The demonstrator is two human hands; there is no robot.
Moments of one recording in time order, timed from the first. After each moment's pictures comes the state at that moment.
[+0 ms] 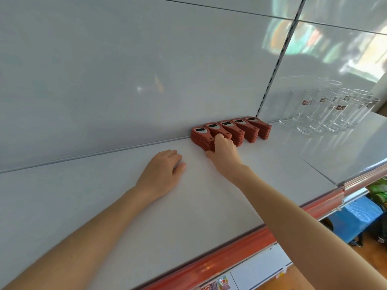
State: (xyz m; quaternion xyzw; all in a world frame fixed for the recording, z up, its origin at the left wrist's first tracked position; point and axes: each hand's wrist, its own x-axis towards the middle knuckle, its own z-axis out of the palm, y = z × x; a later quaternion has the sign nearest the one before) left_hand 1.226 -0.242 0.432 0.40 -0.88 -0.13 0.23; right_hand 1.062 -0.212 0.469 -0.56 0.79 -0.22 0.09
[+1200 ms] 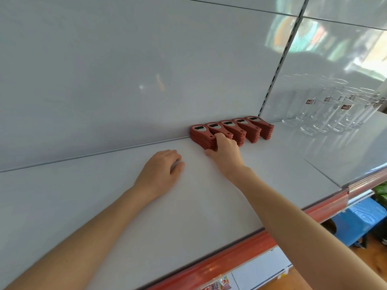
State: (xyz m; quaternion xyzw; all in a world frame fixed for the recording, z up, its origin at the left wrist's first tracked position) left_hand 1.227 -0.241 0.434 0.42 -0.86 -0.16 0.24; right_hand 1.050 -0.219 0.458 -0.57 0.77 -0.27 0.08
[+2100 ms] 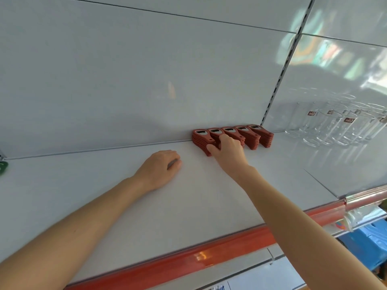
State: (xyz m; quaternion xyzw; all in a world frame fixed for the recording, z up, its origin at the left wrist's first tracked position) left_hand 1.230 -0.234 0.446 0.44 -0.86 -0.16 0.21; right_hand 1.044 -0.204 0.478 -0.58 0.77 -0.26 0.08
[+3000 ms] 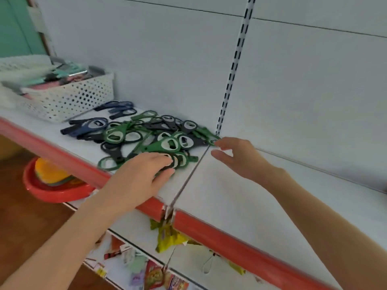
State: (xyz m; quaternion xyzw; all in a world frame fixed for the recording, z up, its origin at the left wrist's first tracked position) left_hand 1.577 -0.049 0.480 0.68 -0.70 0.02 0.22; right_hand 1.390 -0.195 0.501 -0.90 0.37 -0.19 0.16
